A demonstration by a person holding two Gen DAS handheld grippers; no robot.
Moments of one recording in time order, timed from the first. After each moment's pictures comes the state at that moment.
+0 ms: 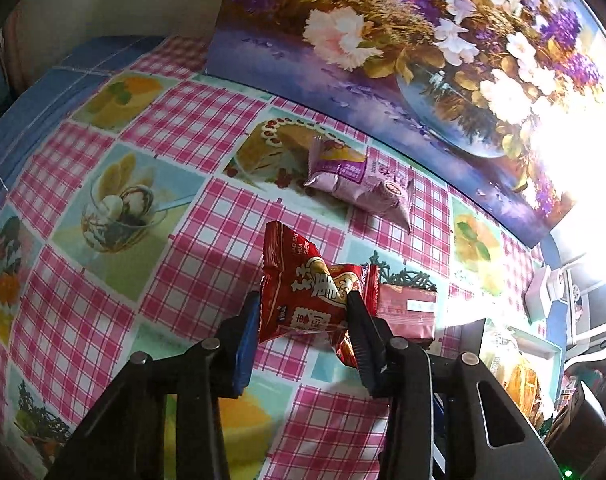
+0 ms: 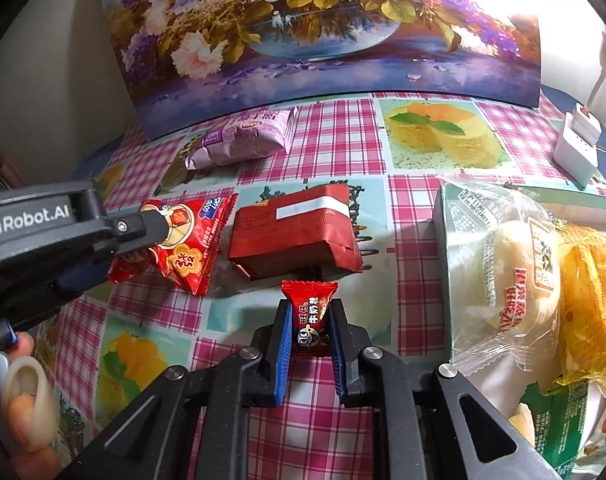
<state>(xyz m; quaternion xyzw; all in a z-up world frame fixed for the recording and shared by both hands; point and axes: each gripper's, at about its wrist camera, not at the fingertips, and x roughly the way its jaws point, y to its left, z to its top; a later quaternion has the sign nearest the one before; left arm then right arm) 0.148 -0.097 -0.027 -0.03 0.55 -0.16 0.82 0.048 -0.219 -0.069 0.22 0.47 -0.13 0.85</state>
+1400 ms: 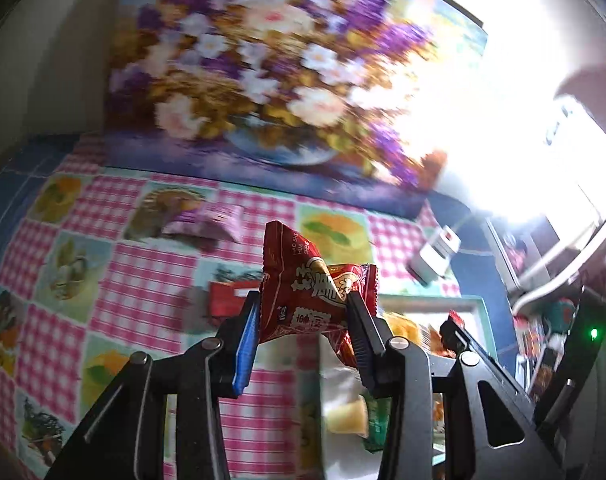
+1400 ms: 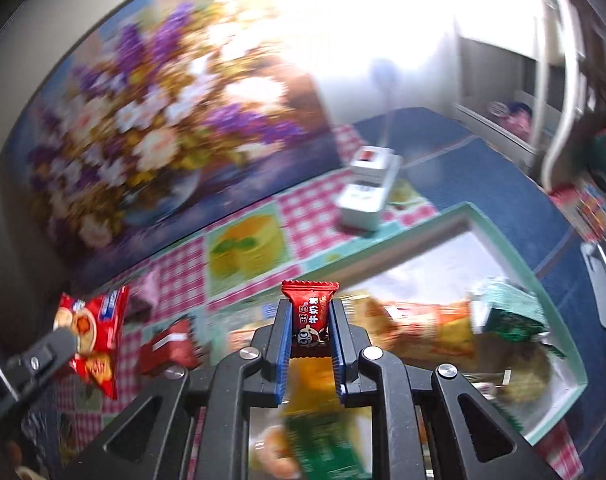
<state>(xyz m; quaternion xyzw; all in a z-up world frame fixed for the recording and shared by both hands) 0.056 -0.177 0.073 0.03 0.47 -0.31 0.83 -0.067 -0.354 0.012 0.31 0.35 -0.32 0.82</state>
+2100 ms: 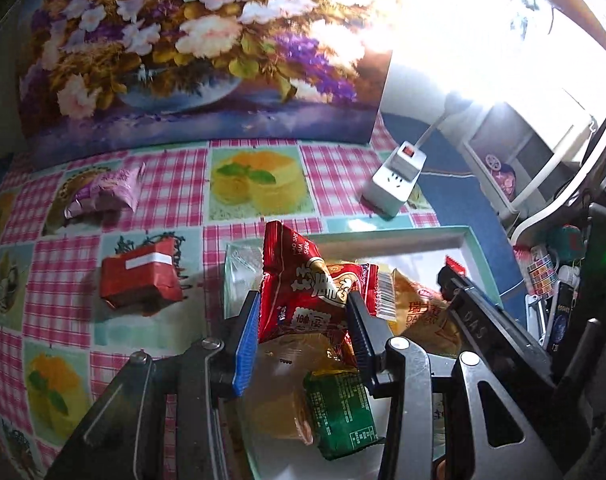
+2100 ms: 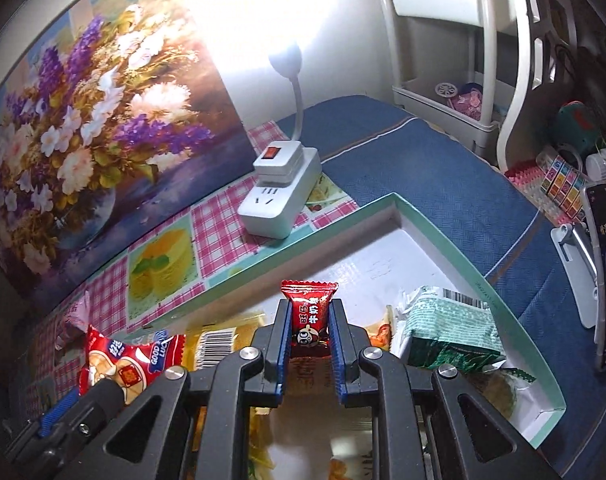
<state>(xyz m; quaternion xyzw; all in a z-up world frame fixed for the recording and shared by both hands) 0.017 -0.261 0.011 0.11 0.50 -0.35 0.78 -0.094 -0.406 -0.027 0.31 0.36 -0.39 0.79</state>
